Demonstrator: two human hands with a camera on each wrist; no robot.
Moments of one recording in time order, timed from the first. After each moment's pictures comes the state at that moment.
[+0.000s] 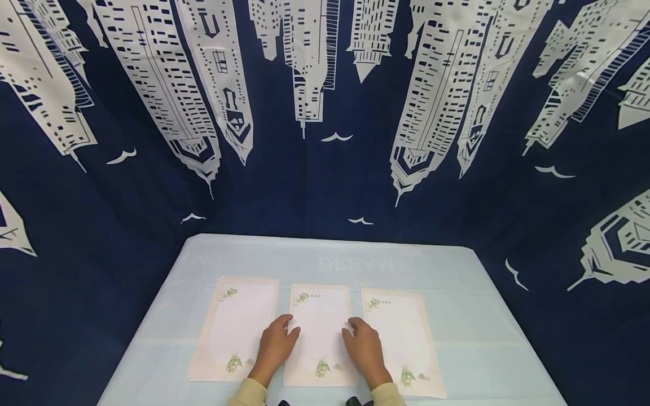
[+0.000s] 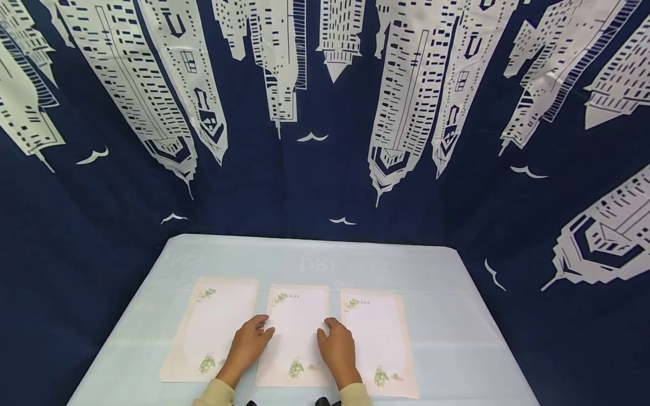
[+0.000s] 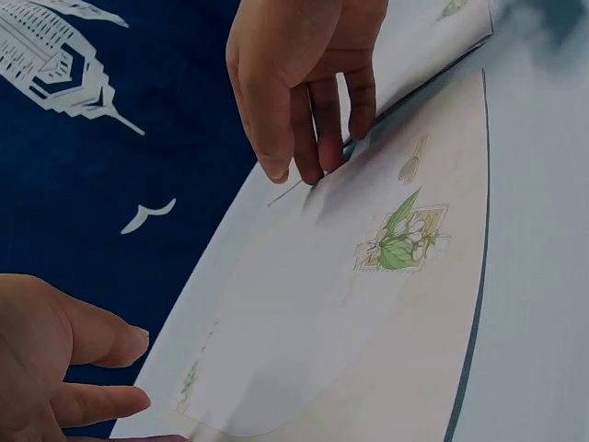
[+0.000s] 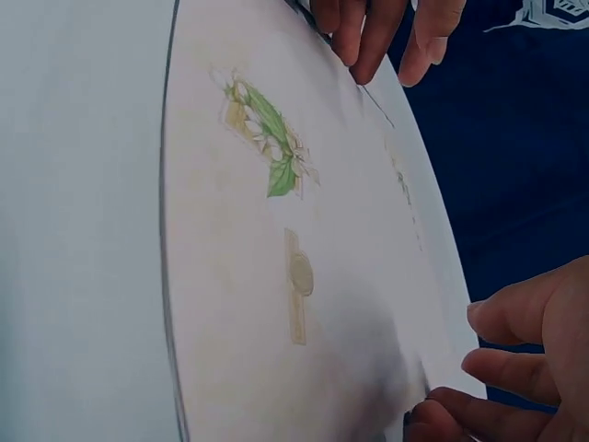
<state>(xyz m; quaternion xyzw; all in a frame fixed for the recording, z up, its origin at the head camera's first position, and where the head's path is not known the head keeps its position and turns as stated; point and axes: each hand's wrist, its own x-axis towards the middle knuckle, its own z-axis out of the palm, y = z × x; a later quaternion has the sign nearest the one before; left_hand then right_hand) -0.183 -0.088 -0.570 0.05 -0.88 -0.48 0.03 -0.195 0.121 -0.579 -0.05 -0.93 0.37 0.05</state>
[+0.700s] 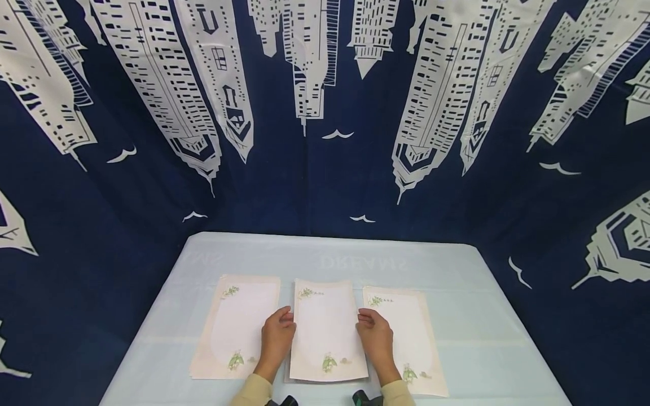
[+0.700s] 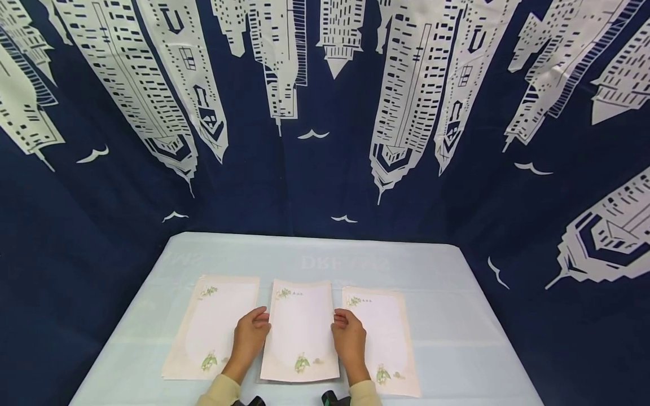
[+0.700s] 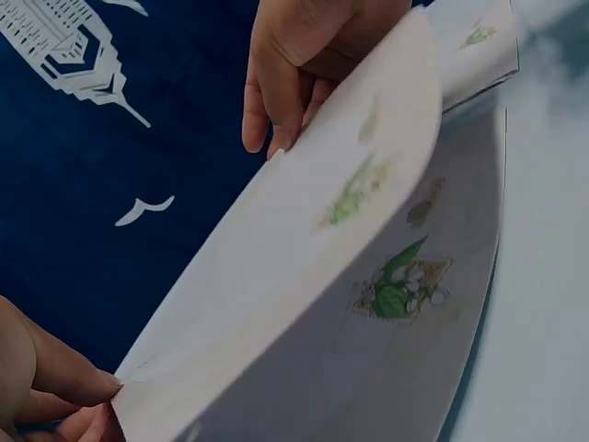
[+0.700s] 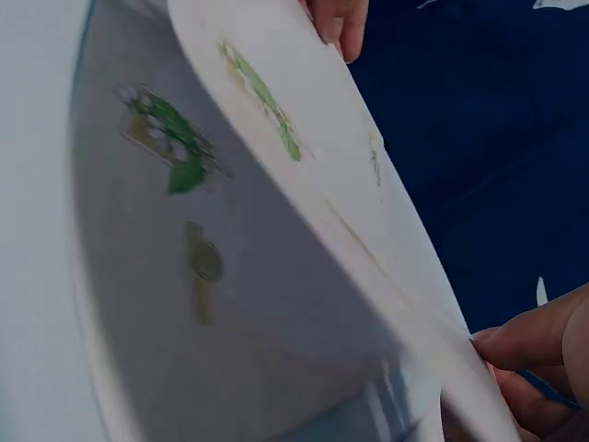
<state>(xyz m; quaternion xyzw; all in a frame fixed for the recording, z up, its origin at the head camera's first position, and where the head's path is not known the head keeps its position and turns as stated) -0.192 -0.083 -0.581 0.10 -0.79 -0.59 0.11 -0.205 0.142 -0.581 -0.07 -0.86 0.50 0.11</state>
